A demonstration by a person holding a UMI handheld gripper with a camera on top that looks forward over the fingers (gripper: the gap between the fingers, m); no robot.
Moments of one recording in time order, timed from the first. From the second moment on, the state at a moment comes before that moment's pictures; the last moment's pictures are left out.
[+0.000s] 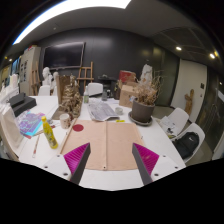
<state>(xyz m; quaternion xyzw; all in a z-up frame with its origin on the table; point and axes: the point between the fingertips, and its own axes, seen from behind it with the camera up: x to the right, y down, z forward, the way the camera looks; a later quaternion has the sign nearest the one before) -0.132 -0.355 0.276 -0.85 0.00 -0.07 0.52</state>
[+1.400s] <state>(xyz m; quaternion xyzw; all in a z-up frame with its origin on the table) -0.477 -0.132 0.069 -0.83 -0.01 -0.03 0.56</state>
